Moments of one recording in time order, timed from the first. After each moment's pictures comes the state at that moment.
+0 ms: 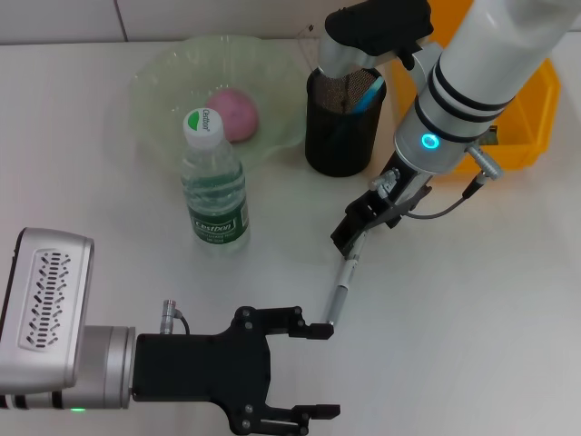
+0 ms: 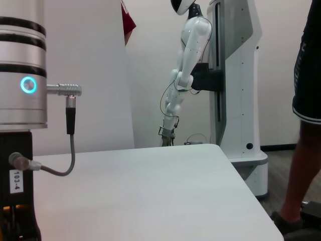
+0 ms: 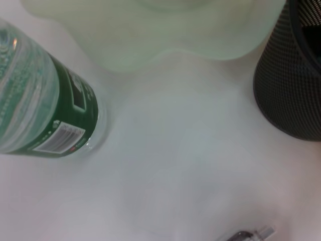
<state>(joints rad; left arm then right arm) -0.31 -2.06 1.52 0.58 1.45 1.53 -0.78 1.07 2.09 -1.55 -0.70 -2.52 -1.34 2.96</state>
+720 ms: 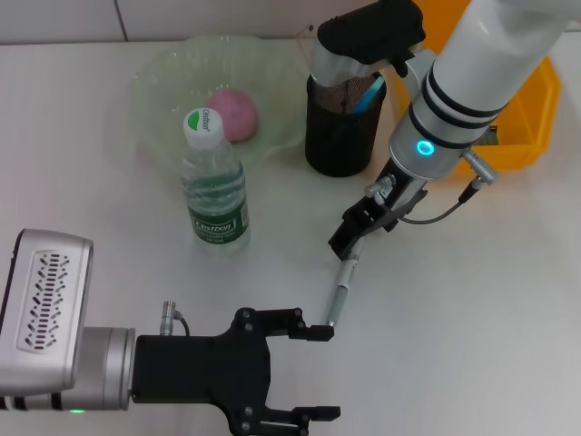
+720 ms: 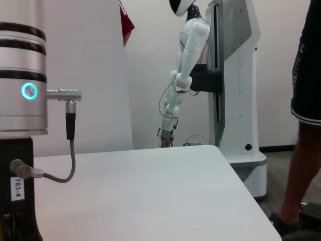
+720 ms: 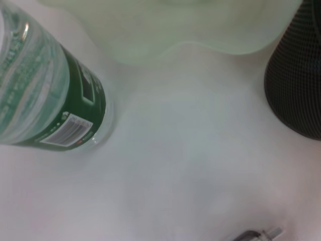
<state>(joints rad) -0.31 -2.06 1.52 0.58 1.45 1.54 -0.78 1.07 2.09 -1.59 -0.70 -2.50 -1.33 2.96</state>
